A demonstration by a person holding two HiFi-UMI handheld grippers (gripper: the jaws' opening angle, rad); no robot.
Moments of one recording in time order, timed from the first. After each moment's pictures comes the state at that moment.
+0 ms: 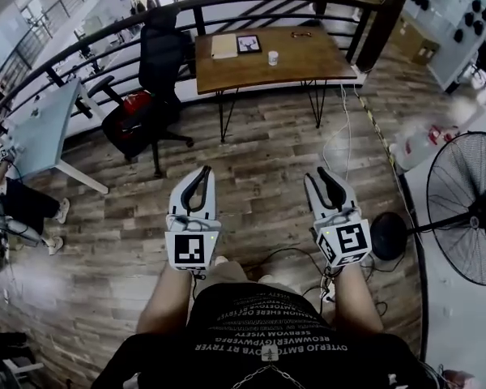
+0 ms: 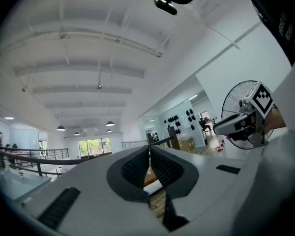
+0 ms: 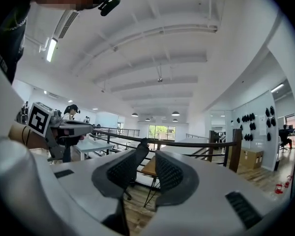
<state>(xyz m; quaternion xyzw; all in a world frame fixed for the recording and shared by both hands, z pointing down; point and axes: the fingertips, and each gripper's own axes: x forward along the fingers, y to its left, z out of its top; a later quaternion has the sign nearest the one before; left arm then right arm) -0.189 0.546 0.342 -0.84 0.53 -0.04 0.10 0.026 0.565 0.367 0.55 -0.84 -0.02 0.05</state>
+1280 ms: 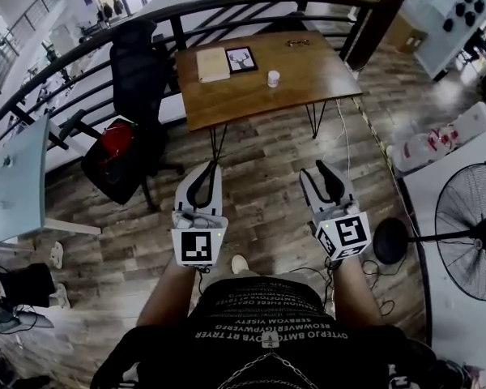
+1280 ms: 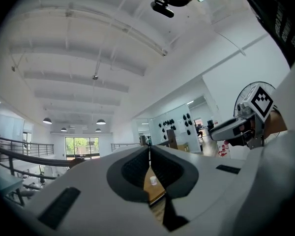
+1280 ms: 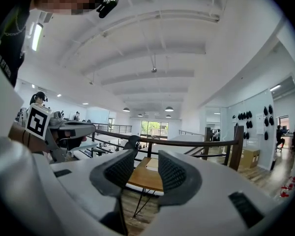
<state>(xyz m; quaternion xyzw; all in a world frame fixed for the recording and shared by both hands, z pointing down) -0.221 0.244 0.362 -0.88 0.47 -0.01 0.09 -0.029 0.281 0.385 0.58 -0.81 0.00 0.07</state>
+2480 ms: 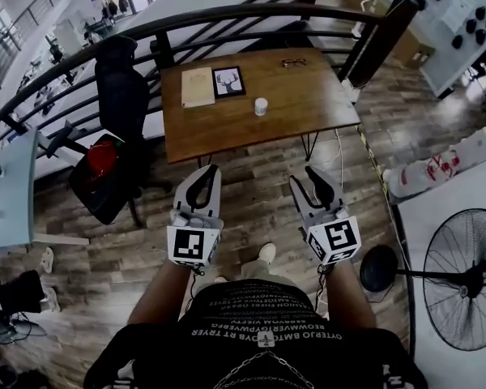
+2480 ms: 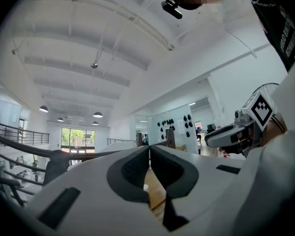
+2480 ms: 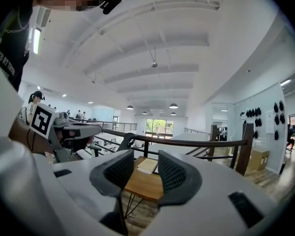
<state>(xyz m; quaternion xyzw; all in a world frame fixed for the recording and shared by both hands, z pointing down) -0.099 0.103 0.371 -0.89 0.46 -0.01 0.04 0.073 0.134 0.389 0.55 -0.83 0.01 0.08</state>
